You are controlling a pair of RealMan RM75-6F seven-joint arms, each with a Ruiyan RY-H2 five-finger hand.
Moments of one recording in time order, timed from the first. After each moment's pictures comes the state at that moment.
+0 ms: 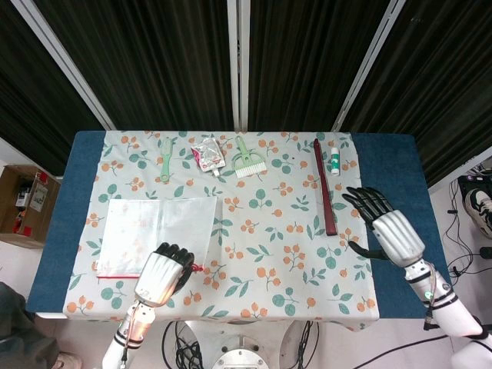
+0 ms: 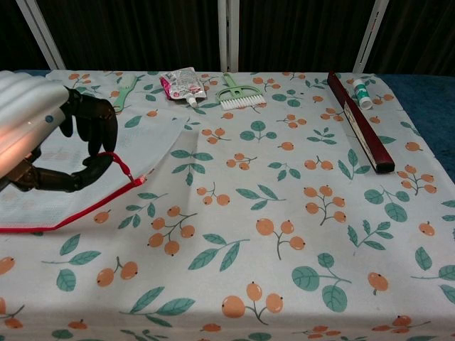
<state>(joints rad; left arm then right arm) -0.33 -1.70 0.03 -1.63 1.70 1.50 0.63 0.42 -1.10 0.10 -1.62 -1.71 1.27 0.30</state>
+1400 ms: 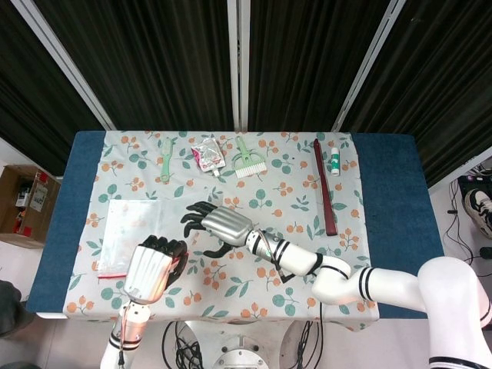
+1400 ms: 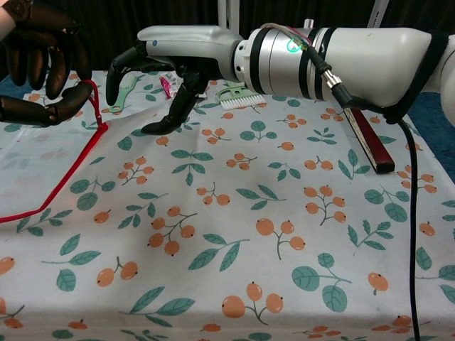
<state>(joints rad) -0.28 -1.68 -0.07 -1.81 1.75 1.52 0.72 1.13 -1.62 0.25 -1.38 -1.51 0.68 0.42</state>
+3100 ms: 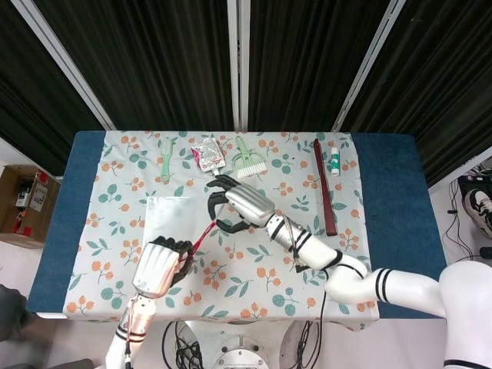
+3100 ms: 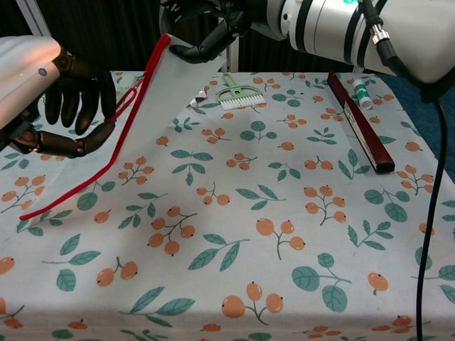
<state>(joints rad) -0.30 -1.70 -0.09 -1.75 1.64 1.41 0.63 1.04 -1.53 0.26 -1.44 -1.40 0.85 0.47</state>
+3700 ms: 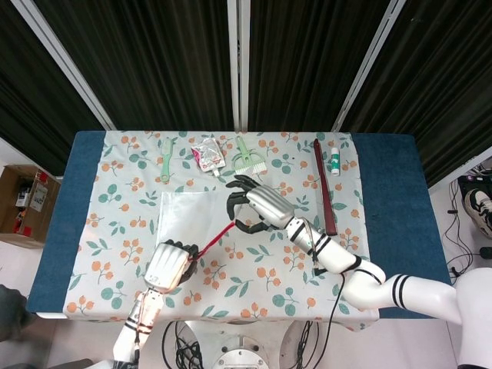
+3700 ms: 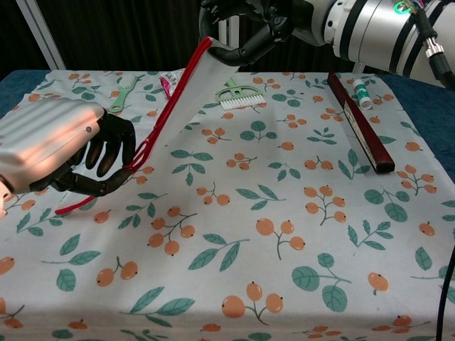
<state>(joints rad) -0.34 -1.73 -0.08 -1.65 1.49 1.29 0.64 0.96 -1.47 0.21 -1.45 -1.47 0.94 0.54</state>
